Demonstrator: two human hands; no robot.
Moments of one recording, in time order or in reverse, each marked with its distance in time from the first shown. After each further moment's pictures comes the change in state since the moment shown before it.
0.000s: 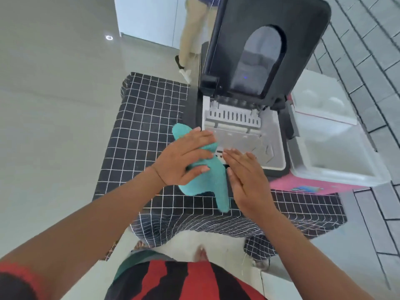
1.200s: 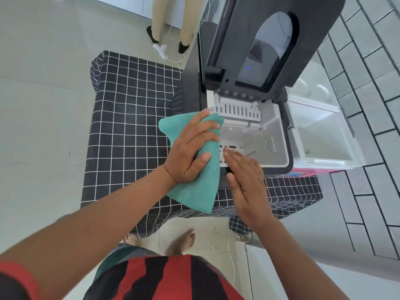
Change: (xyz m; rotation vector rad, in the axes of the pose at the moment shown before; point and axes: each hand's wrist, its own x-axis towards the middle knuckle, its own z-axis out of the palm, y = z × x) left_hand 0.007 -0.020 0.019 -0.305 0.283 -0.234; right_hand 0.002 -0.032 0.017 0.078 0.063 0.115
